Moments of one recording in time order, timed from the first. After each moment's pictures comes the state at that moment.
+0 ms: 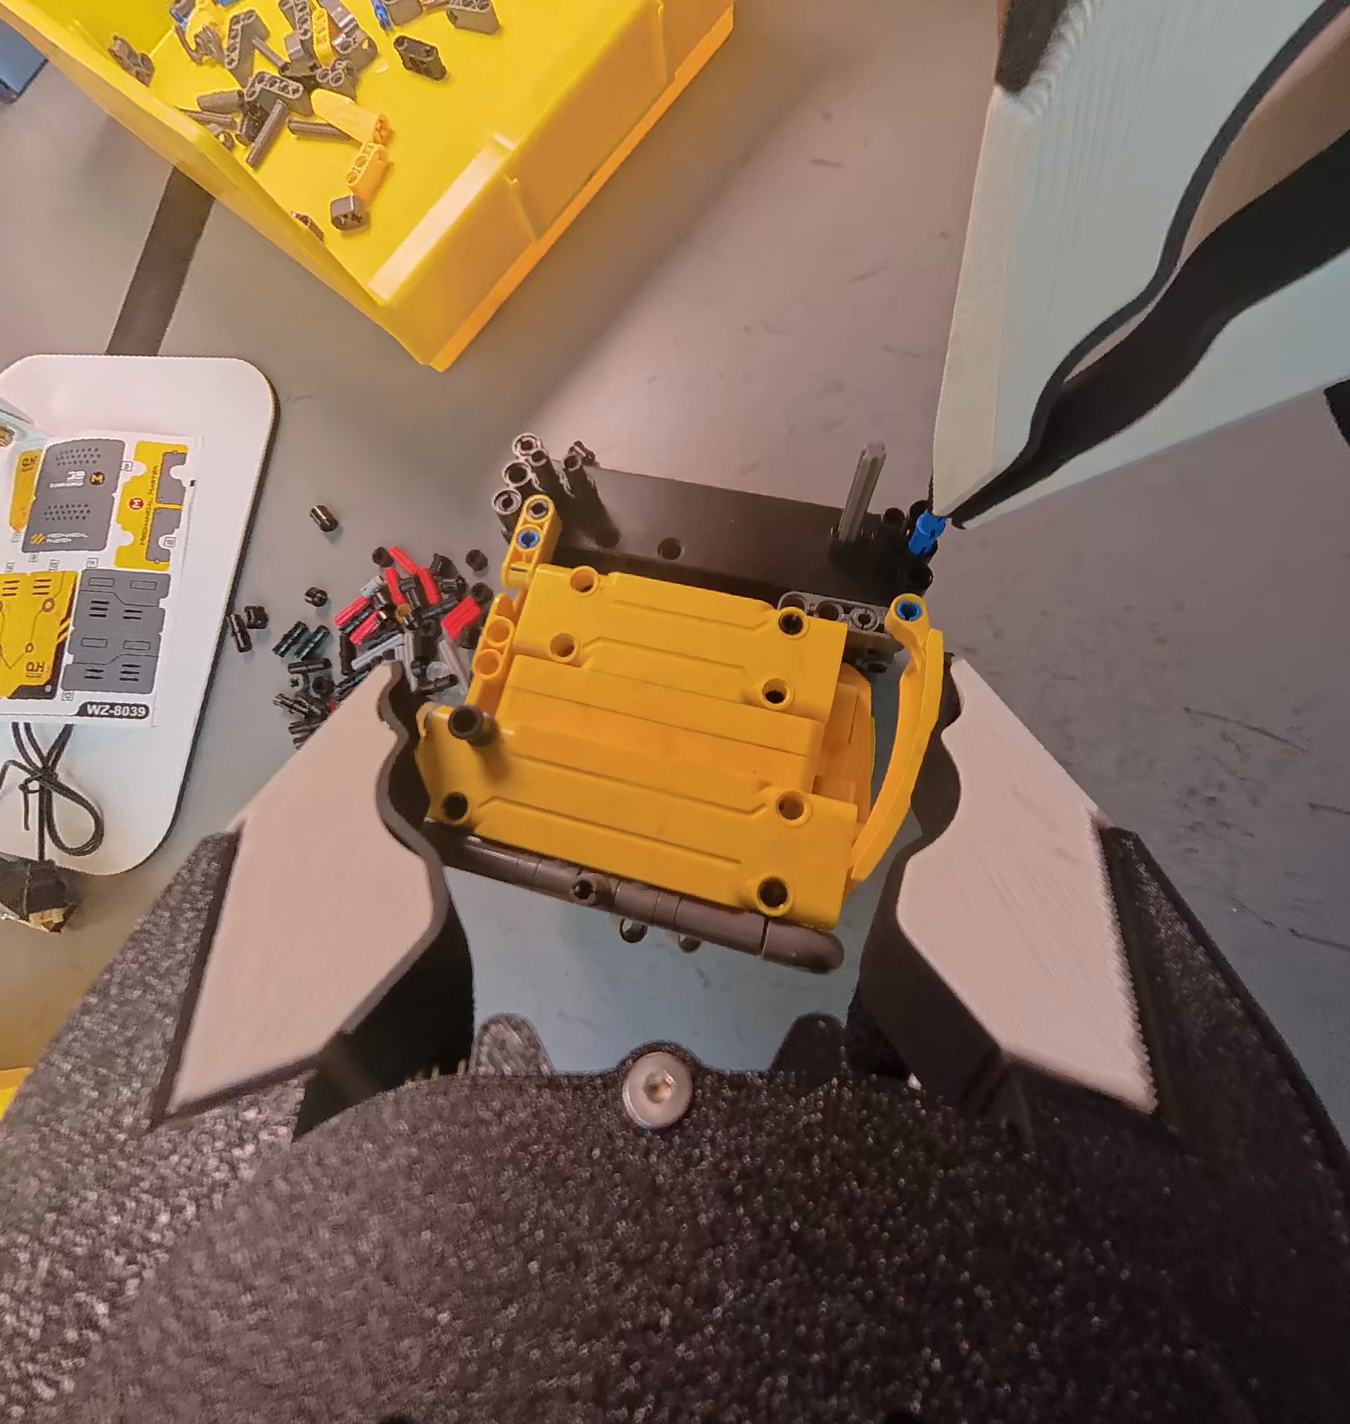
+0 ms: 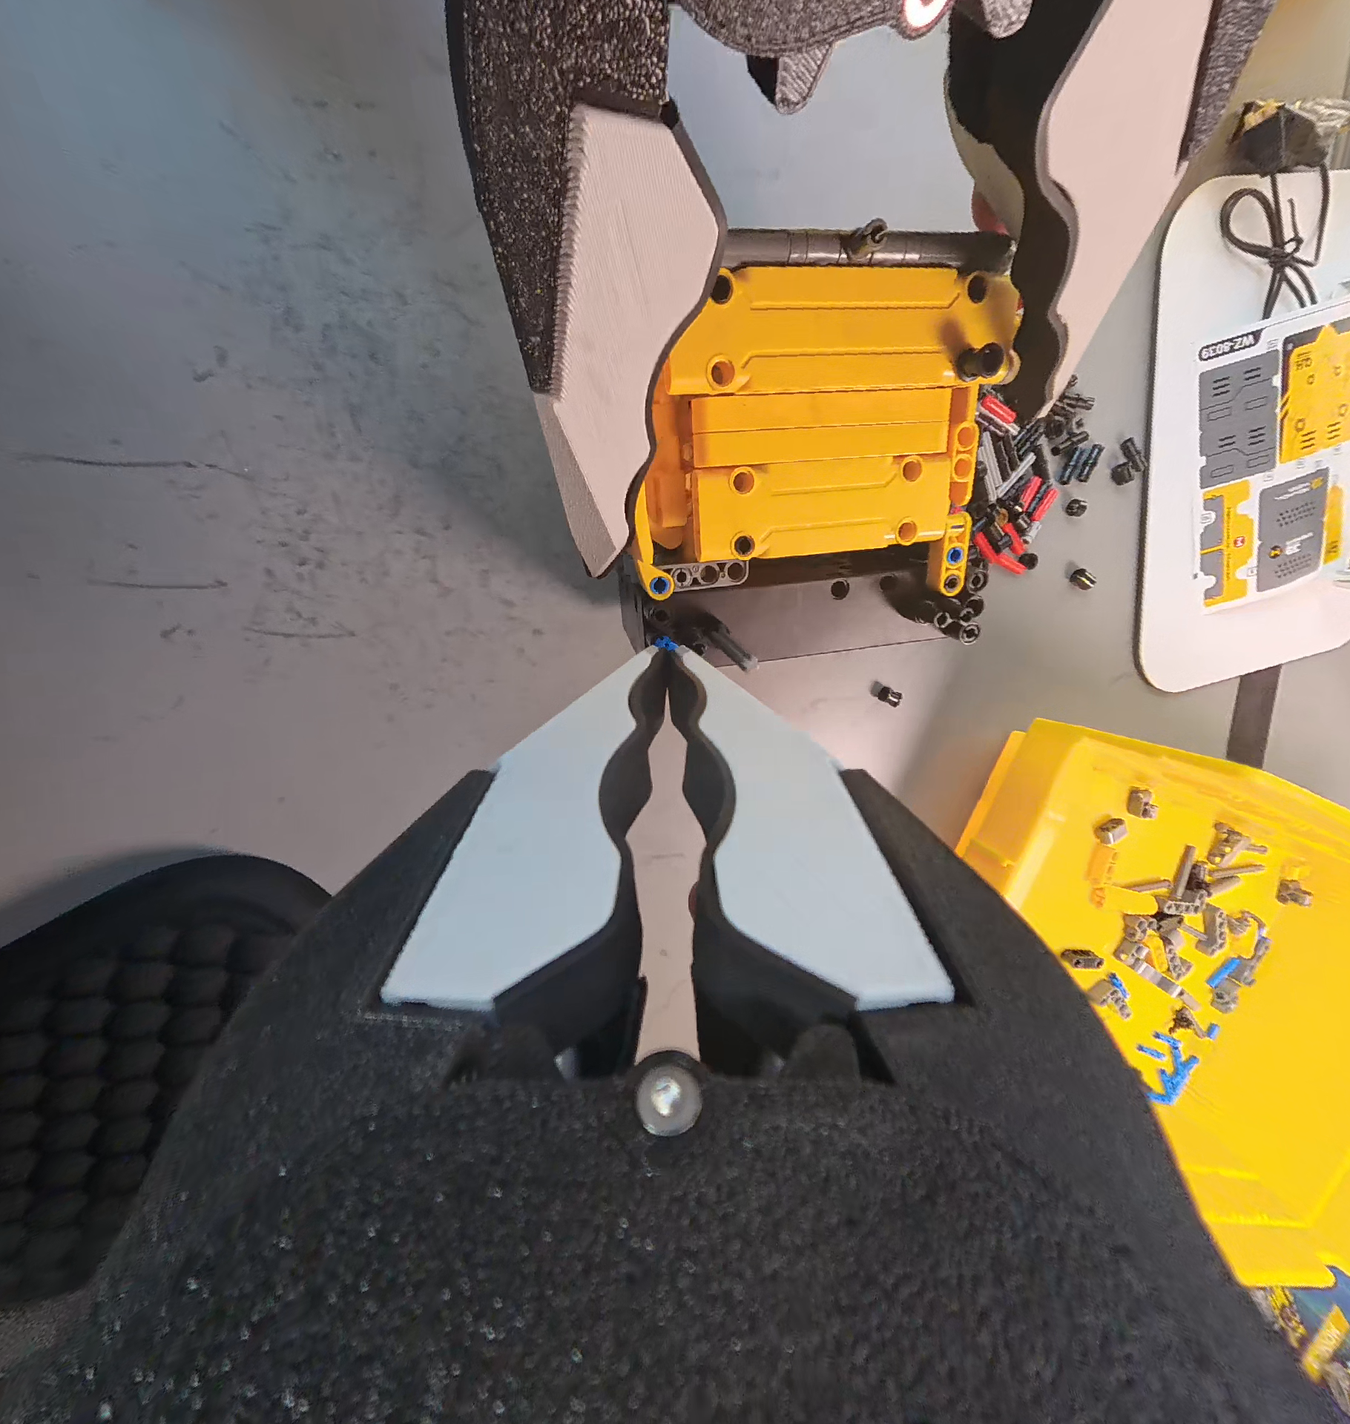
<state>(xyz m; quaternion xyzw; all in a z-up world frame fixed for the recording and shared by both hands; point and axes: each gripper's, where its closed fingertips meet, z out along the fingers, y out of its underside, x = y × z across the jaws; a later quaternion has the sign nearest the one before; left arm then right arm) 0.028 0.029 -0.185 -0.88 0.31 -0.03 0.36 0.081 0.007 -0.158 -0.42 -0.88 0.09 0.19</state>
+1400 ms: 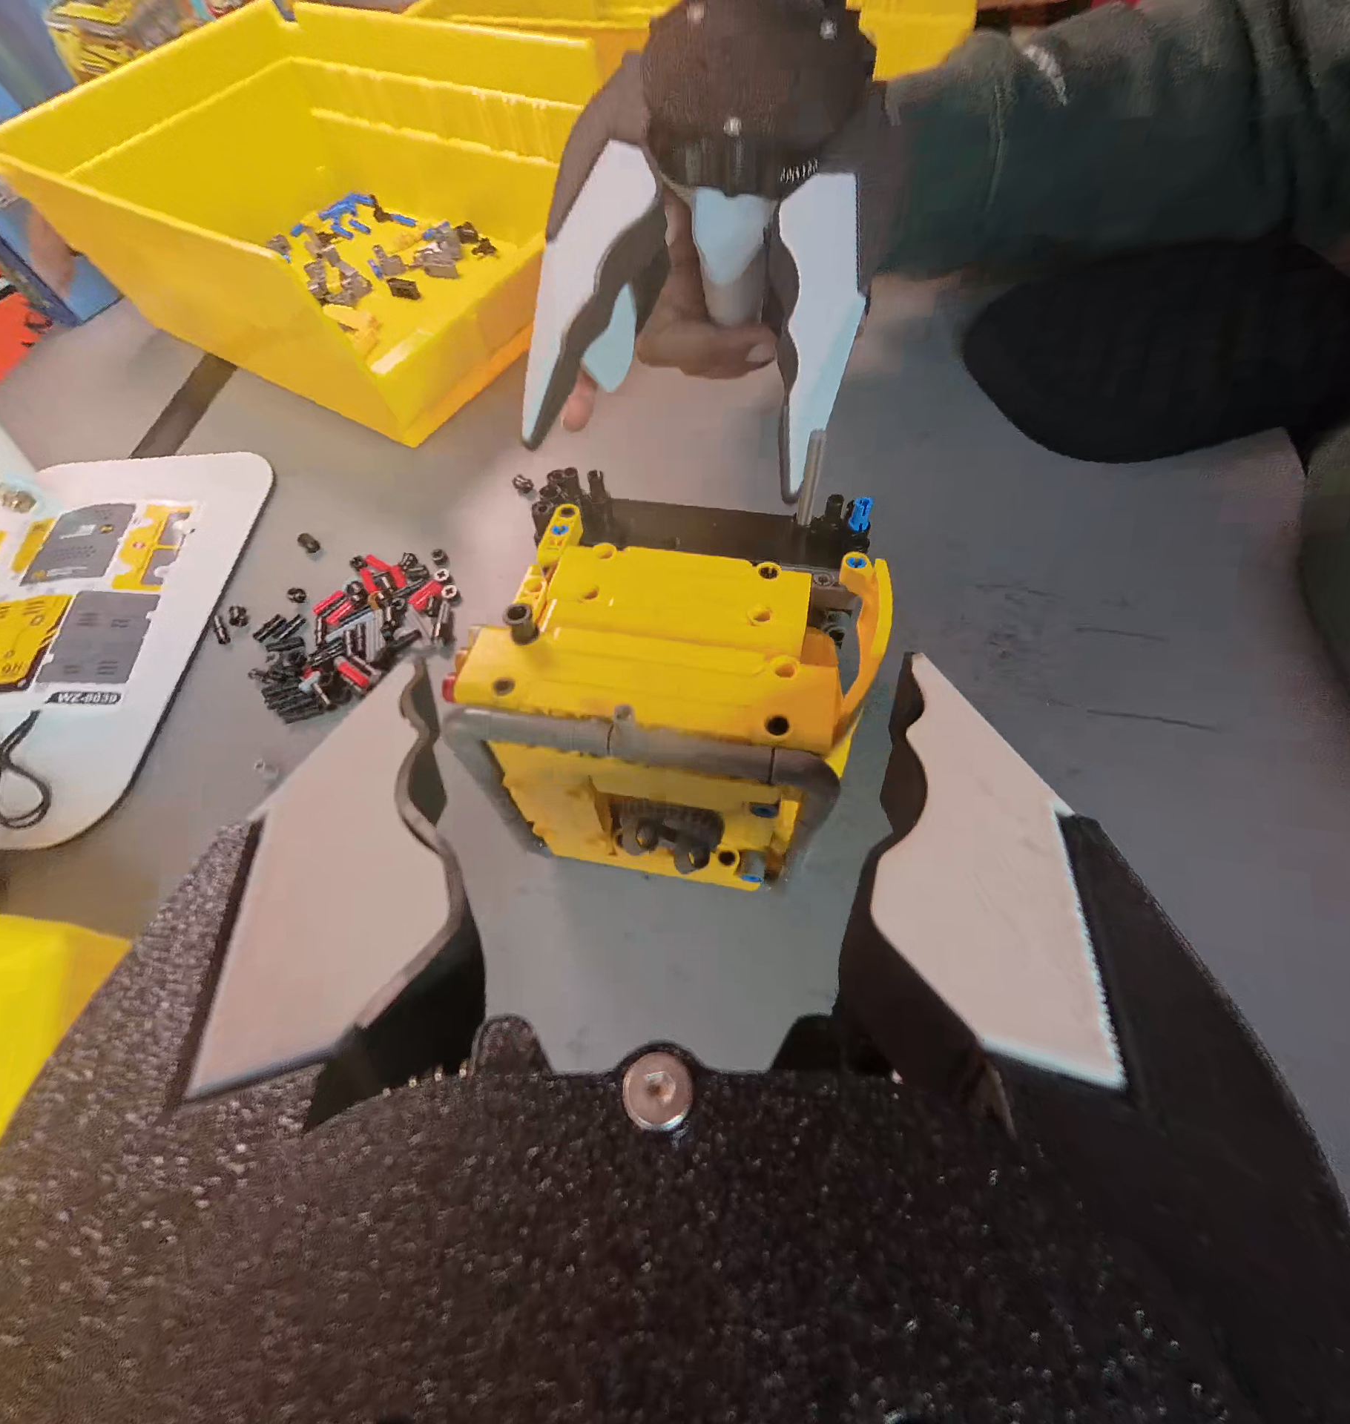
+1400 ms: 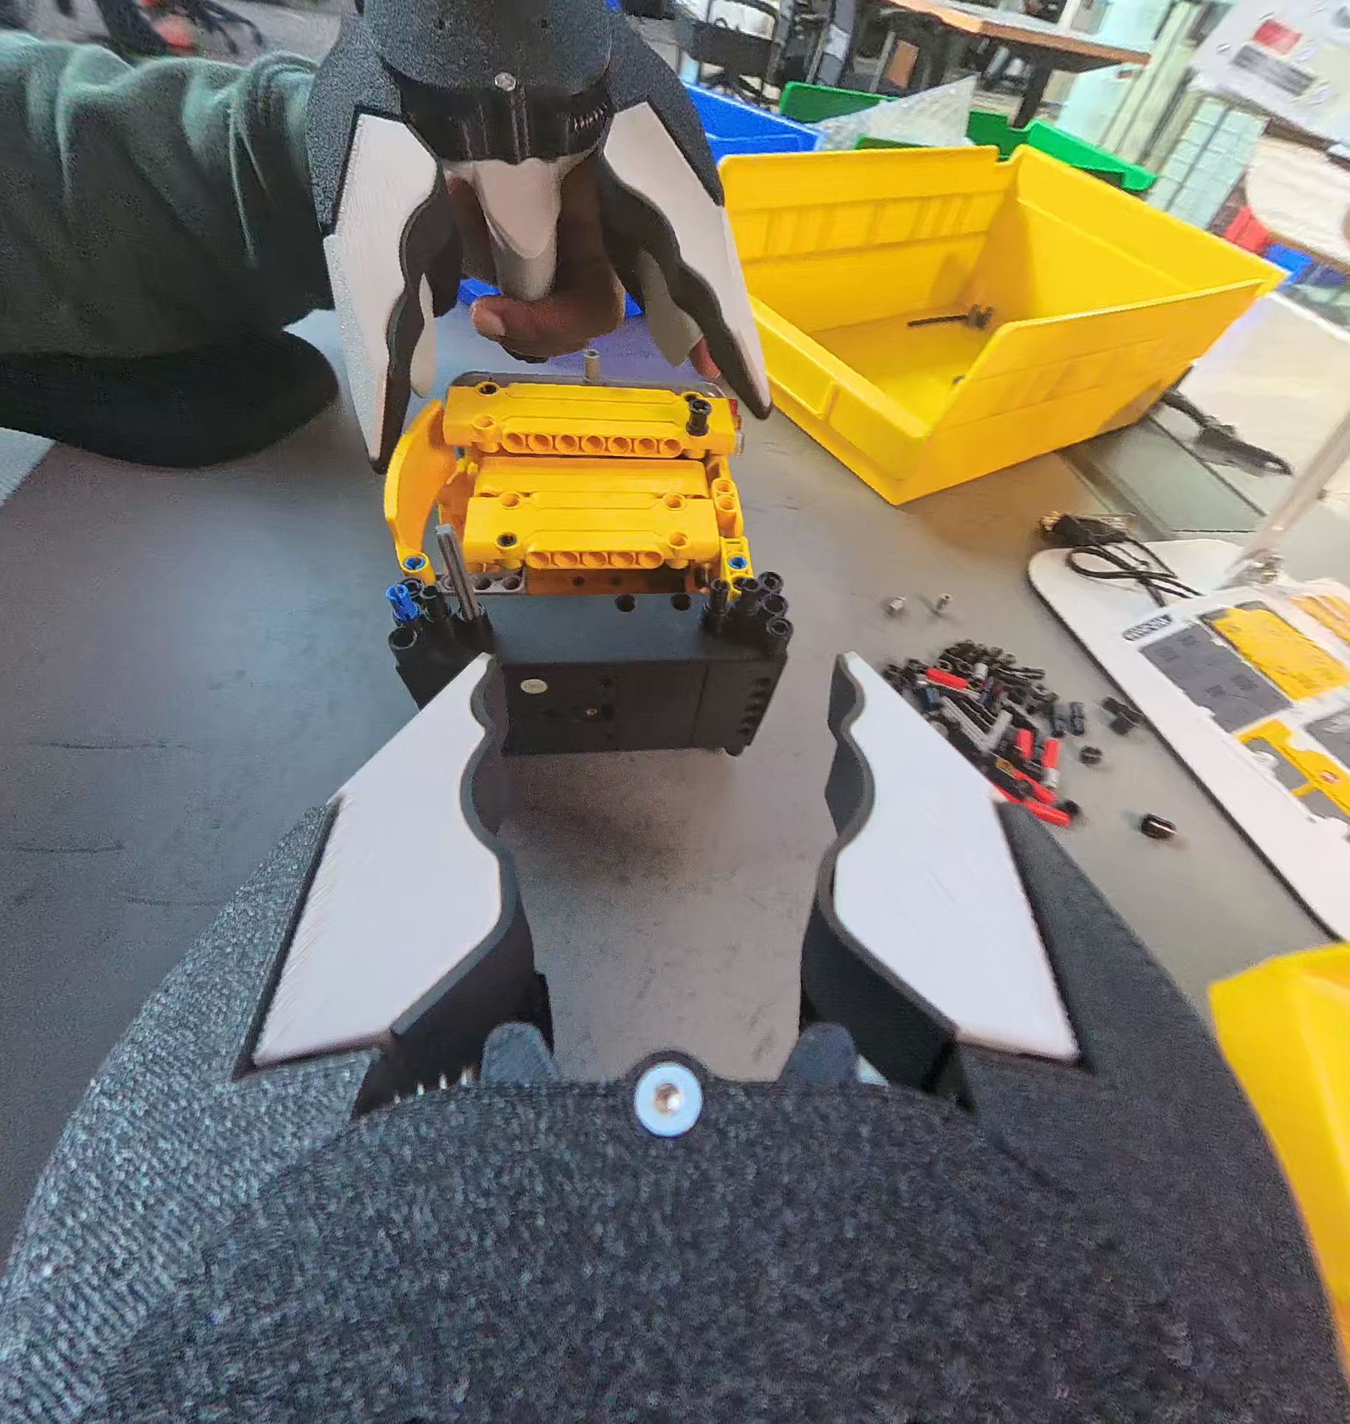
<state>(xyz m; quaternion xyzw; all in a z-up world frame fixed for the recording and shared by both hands) 0.002 -0.042 -0.160 -0.79 0.34 -0.14 0.48 0.036 0.013 -0.165 -0.37 -0.73 0.48 0.32</state>
